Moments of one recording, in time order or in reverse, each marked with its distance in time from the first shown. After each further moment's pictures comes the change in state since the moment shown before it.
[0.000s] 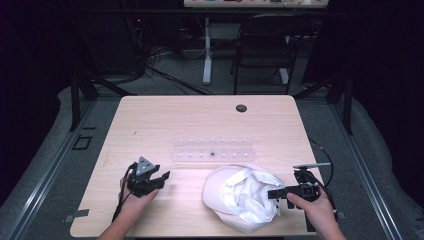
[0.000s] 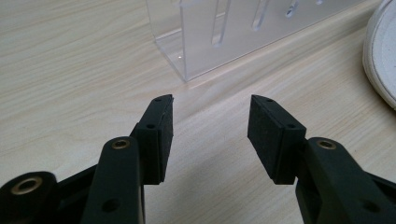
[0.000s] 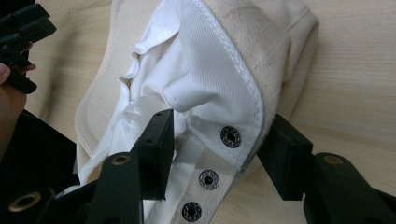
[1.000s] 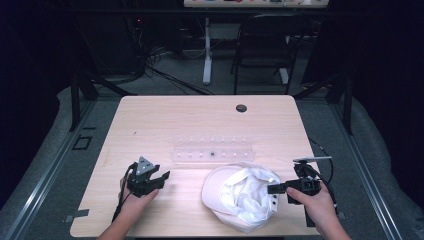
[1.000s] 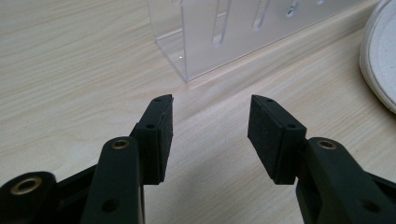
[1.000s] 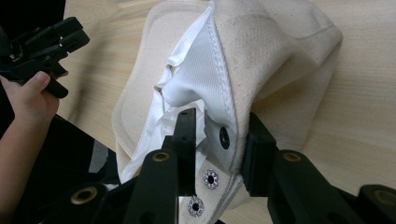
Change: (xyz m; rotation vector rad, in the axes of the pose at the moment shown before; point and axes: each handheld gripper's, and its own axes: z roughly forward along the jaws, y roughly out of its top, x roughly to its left) left arm 0.000 0.000 0.000 0.002 0.004 0.004; right arm 0.021 0.012 -0.016 -0.003 0.038 0.000
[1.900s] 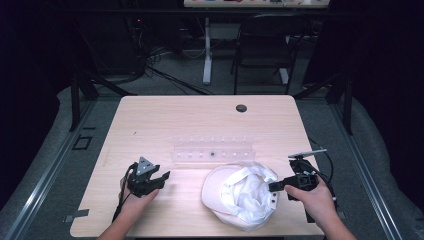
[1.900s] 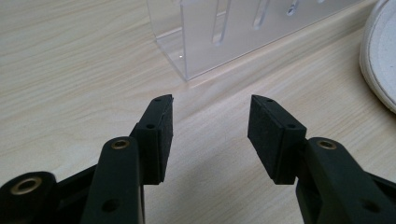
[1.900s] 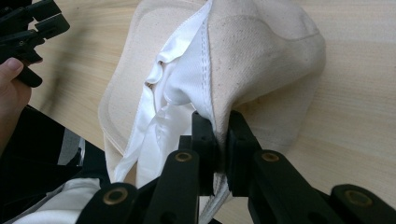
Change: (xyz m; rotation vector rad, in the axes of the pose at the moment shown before) left arm -0.001 0.000 0.001 -0.002 0.002 -0.004; right arm 0.019 0.011 -0.003 0.042 -0.104 -0.074
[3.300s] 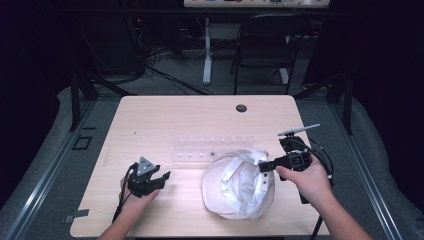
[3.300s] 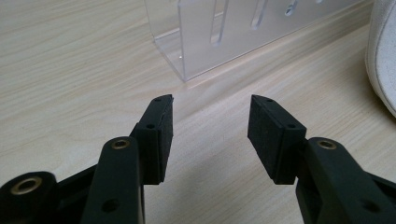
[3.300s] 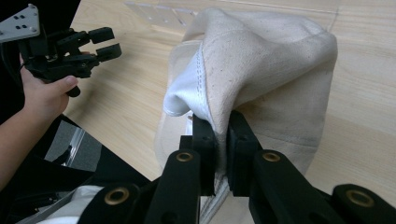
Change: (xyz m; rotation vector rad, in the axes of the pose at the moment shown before) left arm -0.001 0.000 0.000 -0.001 -0.002 0.004; right arm 0.063 0.040 -0.032 -0.069 0.001 -0.167
